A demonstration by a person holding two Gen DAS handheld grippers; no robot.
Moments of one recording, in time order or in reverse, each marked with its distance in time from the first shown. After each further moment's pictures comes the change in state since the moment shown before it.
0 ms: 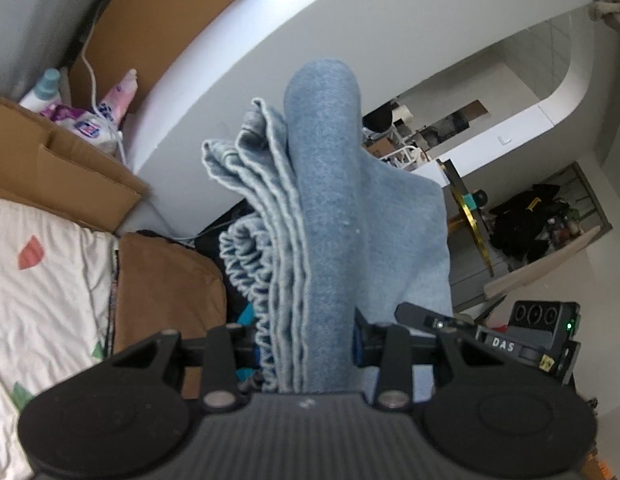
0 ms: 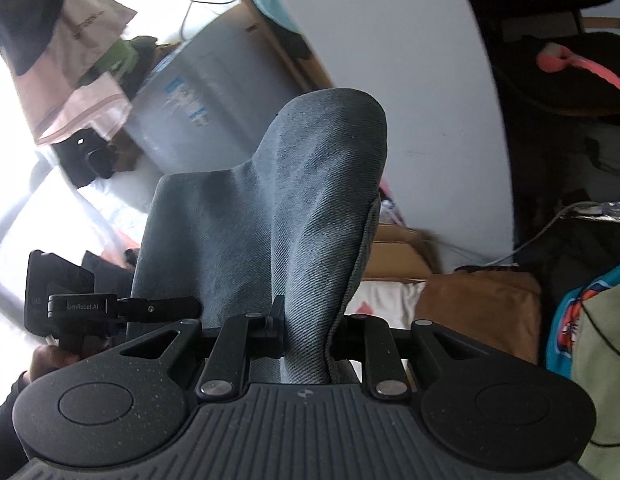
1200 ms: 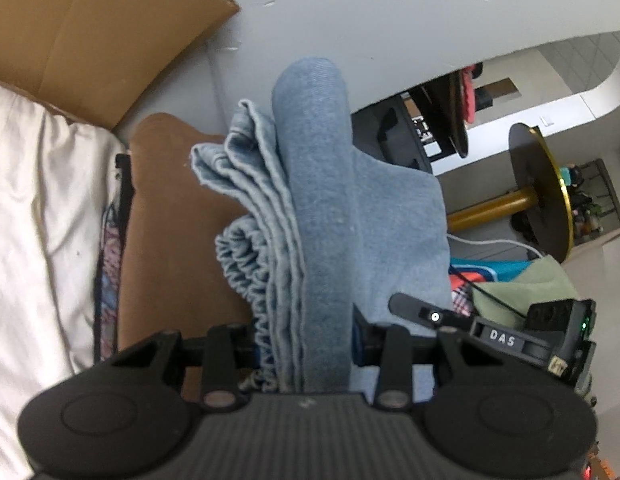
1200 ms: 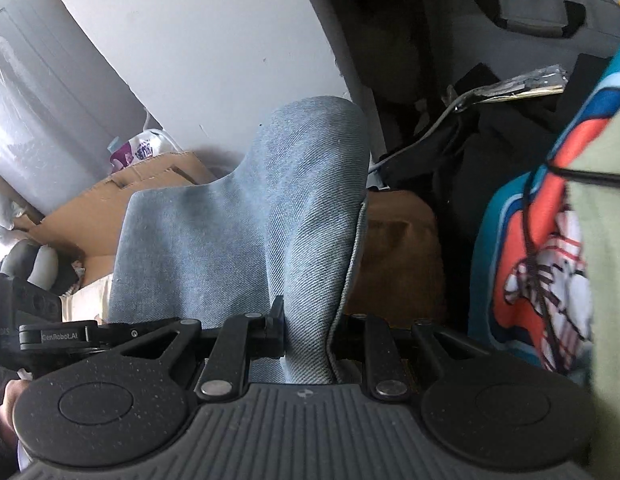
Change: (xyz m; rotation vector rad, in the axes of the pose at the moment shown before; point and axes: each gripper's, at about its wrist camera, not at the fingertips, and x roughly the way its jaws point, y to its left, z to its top) left arm 0.269 0.226 -0.039 -0.088 0.113 -0.046; right arm 0.219 -0.246 -0.101 0.120 0.031 -0.292
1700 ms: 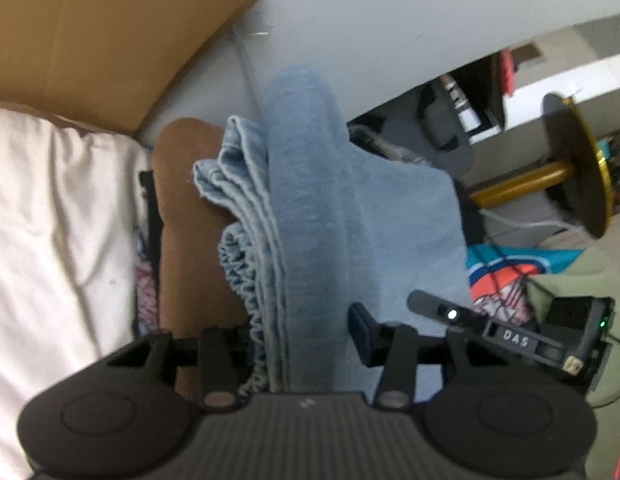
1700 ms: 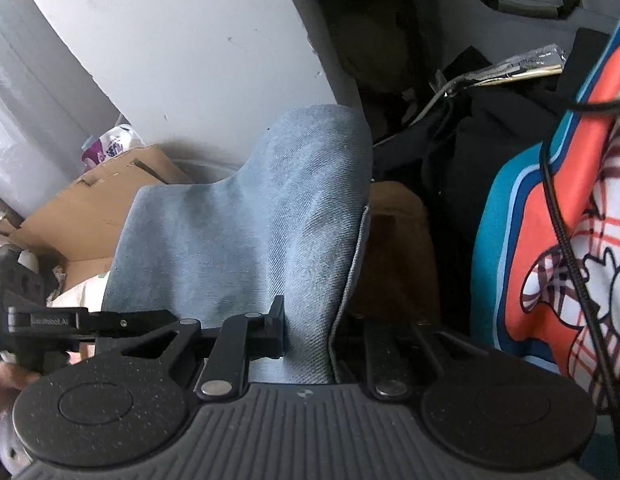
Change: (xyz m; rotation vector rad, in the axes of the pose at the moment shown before) left arm 0.020 0.011 0.030 0.065 0.103 0.134; right arm 0.035 -0.017 -0.006 0.024 -0.010 -0.031
